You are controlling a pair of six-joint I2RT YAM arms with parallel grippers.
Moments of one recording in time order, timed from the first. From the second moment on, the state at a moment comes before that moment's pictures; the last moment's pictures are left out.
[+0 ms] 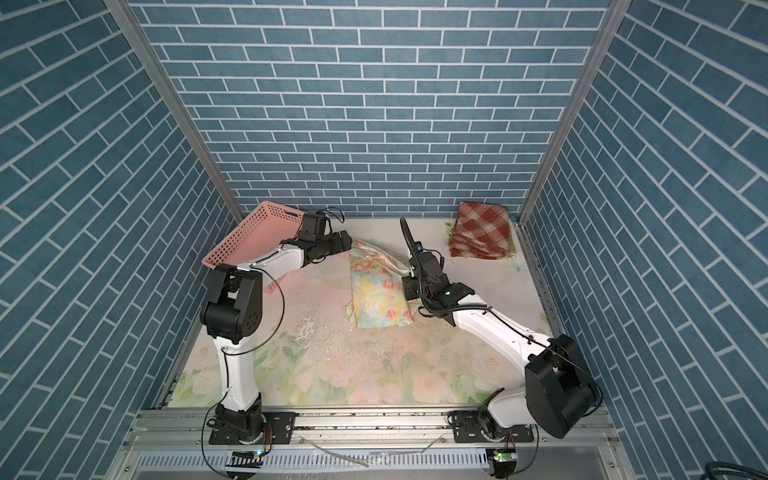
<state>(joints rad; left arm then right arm) -0.28 2.07 1.52 -0.16 0.10 -0.51 0.67 1.38 0.96 -0.26 0.17 0.23</state>
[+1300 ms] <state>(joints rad) -0.36 1.51 1.41 -0.27 -0.05 -0.40 0.58 1.01 1.05 -0.43 0.12 0.14</state>
